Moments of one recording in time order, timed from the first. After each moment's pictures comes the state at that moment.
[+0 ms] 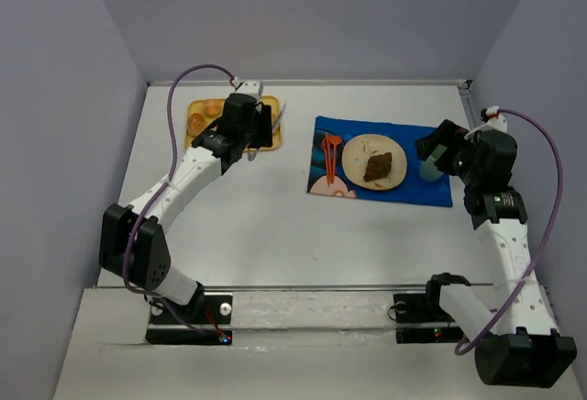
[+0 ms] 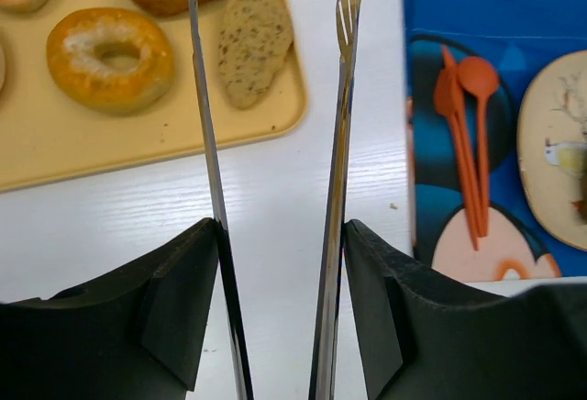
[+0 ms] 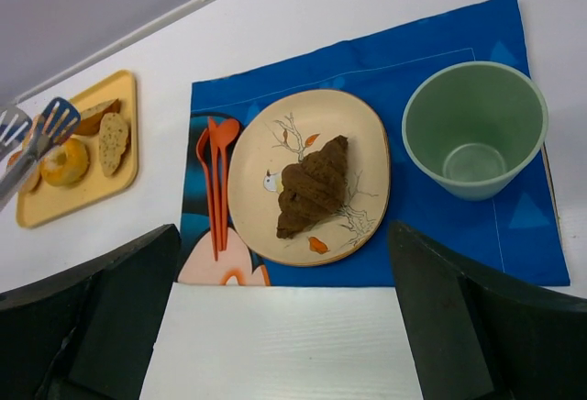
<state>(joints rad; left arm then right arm) -0.48 1.50 1.26 -0.33 -0.18 -0.28 -0.07 0.88 0.91 -0.38 -0.15 0.44</state>
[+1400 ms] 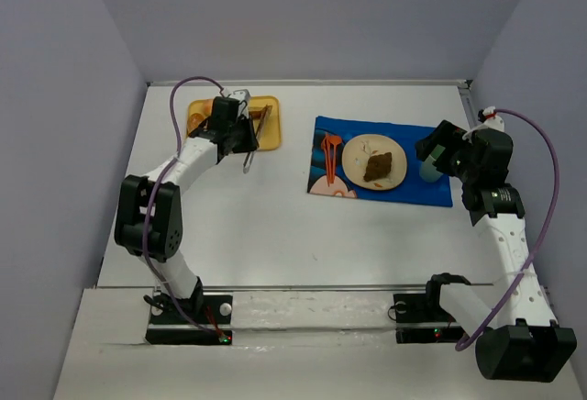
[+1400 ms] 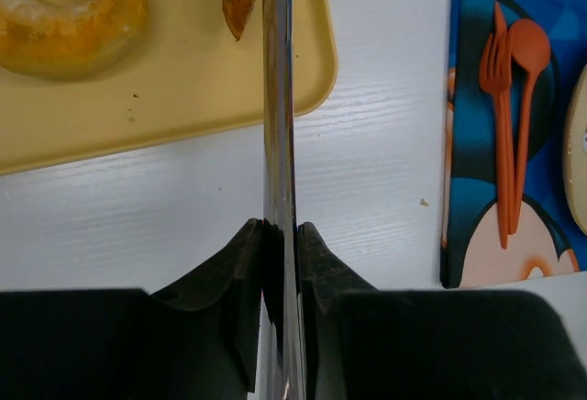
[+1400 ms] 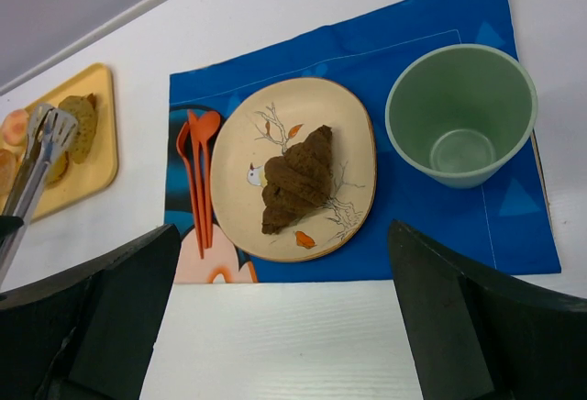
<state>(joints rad) -0.28 1.70 1.21 -0.25 0.11 -0.31 -0.07 0.92 0.91 -0.38 -0.13 0.44</state>
